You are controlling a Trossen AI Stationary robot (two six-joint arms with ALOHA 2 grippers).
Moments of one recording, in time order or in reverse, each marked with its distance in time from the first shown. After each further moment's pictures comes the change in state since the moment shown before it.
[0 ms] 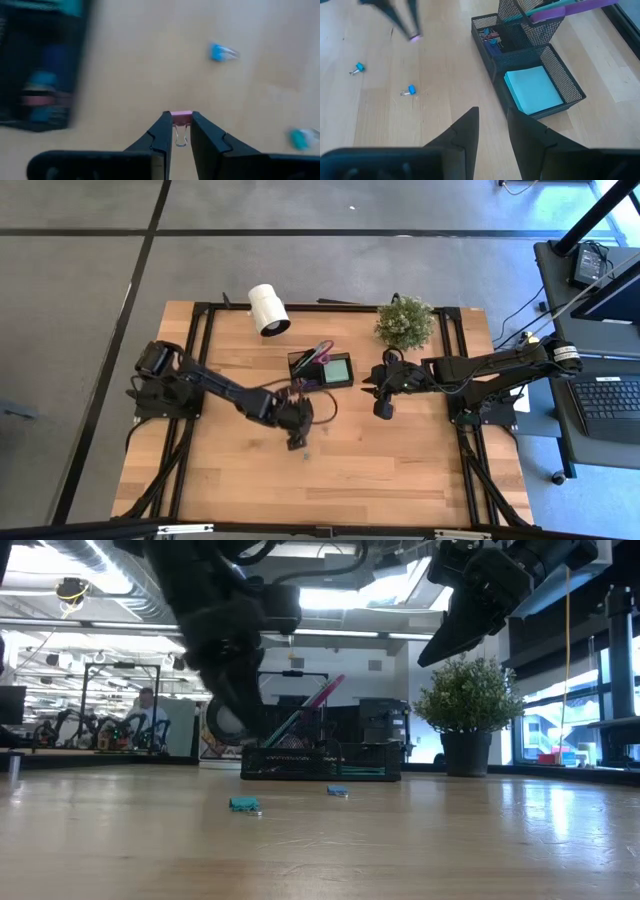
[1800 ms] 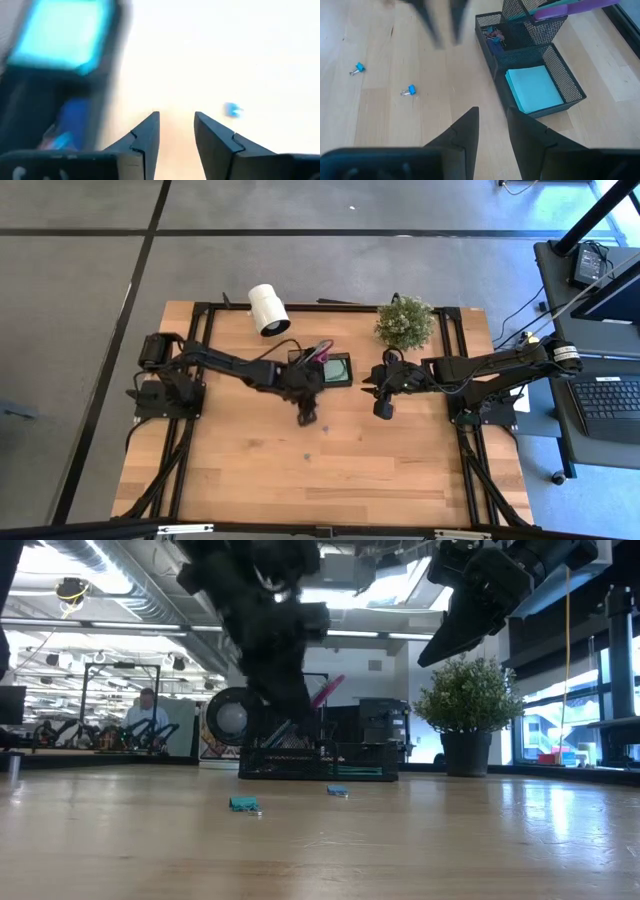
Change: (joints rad) left arm 0.253 -0.022 0.003 0.130 0.236 0.173; right arm 0.000 0.000 0.000 -0.001 0.000 0.003
